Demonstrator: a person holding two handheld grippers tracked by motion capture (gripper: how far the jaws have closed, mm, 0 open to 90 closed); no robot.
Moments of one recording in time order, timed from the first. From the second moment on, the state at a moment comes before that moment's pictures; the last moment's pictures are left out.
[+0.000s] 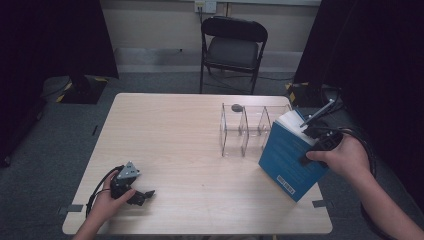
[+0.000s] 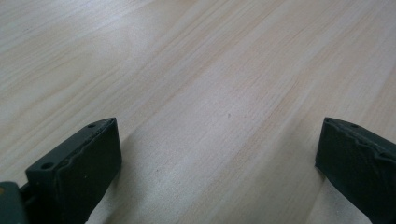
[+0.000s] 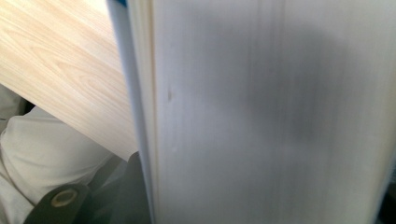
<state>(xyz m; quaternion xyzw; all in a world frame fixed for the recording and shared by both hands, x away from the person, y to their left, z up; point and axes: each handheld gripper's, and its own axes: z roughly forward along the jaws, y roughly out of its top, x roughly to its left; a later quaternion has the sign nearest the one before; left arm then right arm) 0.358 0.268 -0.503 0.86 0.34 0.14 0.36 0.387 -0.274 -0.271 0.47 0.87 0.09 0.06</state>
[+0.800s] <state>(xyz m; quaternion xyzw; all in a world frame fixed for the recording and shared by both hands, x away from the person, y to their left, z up) 0.358 0.268 -0.502 0.86 0.34 0.14 0.36 0.411 -0.299 -0.269 0.51 0.86 0.06 0.07</state>
